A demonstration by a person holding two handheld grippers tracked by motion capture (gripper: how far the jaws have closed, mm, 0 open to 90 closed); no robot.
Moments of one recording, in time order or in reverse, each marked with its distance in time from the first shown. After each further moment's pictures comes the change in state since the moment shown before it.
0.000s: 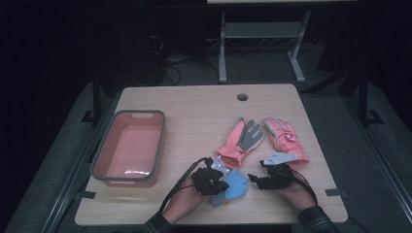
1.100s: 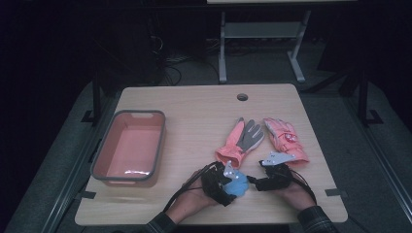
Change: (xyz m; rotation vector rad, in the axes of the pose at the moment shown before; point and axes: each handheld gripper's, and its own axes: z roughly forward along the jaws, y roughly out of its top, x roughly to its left) left arm -0.003 0.005 0.028 0.050 0.060 0.148; right arm 0.003 0.001 0.002 0.006 0.013 -0.015
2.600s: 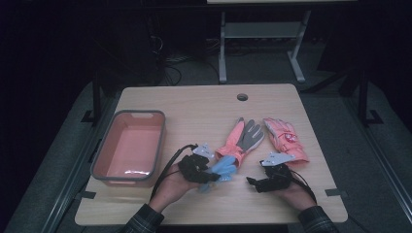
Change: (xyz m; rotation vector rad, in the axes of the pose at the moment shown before) left arm 0.047 -0.018 -0.065 -0.149 -0.098 -0.180; right arm 0.001 0.000 0.000 0.008 0.002 -0.008
